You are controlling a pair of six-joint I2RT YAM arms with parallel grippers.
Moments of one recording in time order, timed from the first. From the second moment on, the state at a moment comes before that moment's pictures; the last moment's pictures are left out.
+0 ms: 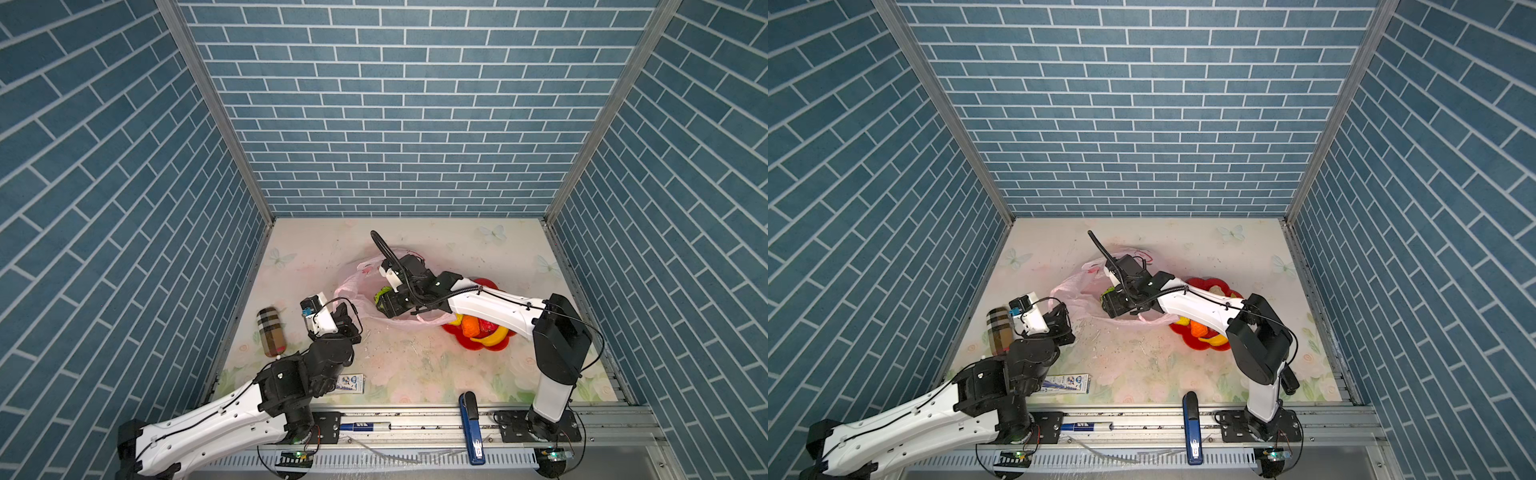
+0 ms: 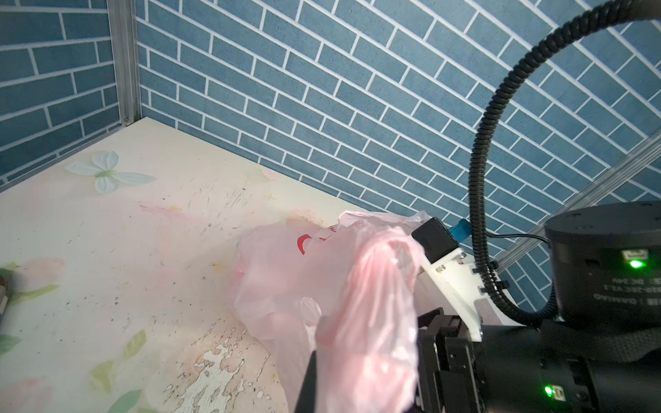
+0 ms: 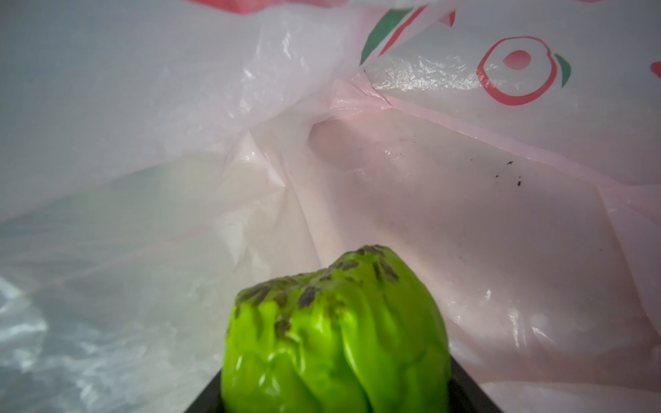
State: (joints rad) left arm -1.12 0.60 0.54 -0.36 -0.98 -0.81; right arm 0.96 1.82 1.41 -0.48 -0.14 0.33
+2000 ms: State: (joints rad) left arm -1.12 0.72 0.61 -0.48 -0.98 -0.83; right arm 0.57 1.19 0.90 -0.68 0.14 0.37
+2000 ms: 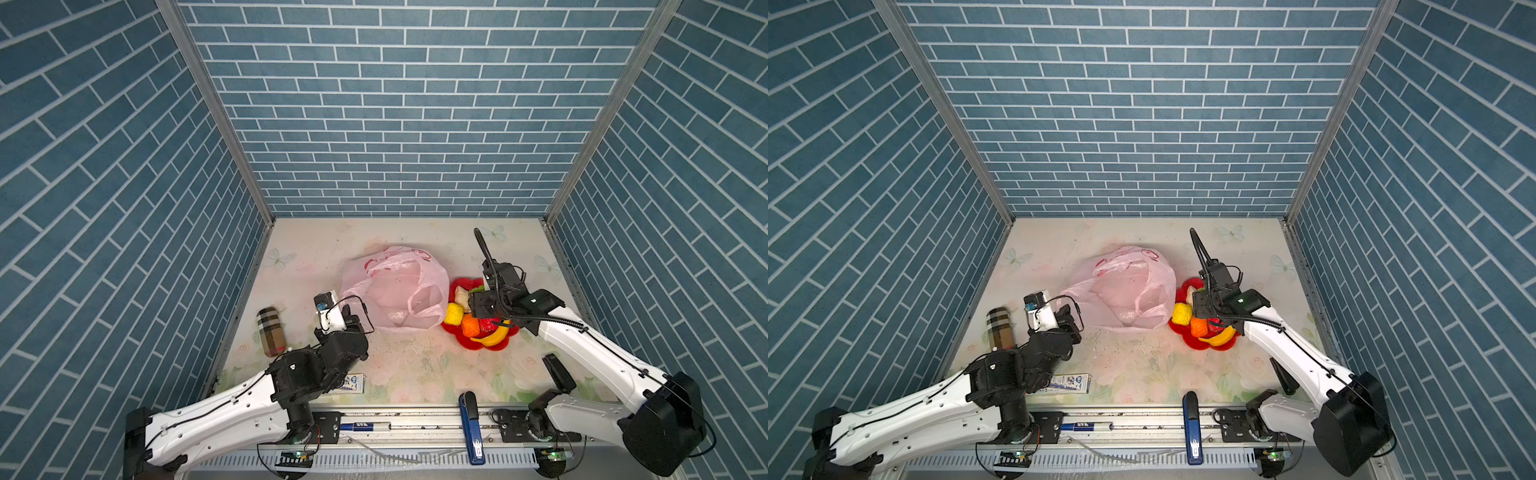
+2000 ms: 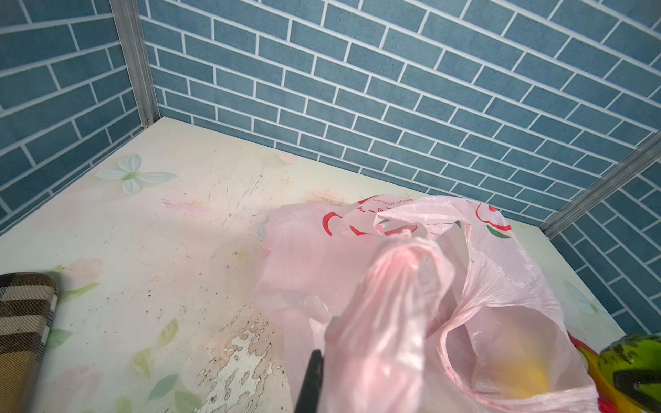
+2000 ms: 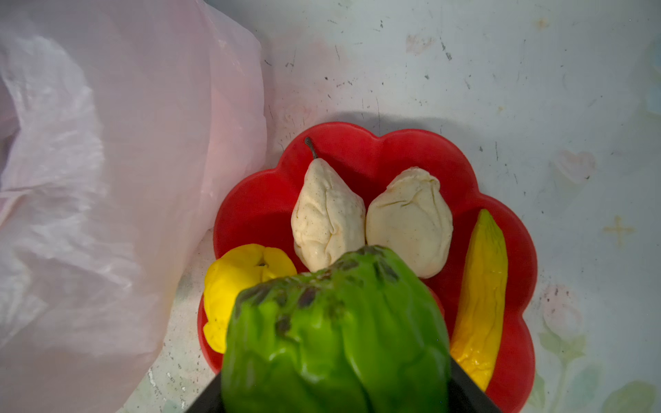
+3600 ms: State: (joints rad) left arm -1.11 0.68 0.50 -0.45 -0.88 -0.85; right arm 0.54 1.26 0.83 -0.58 0.10 0.44
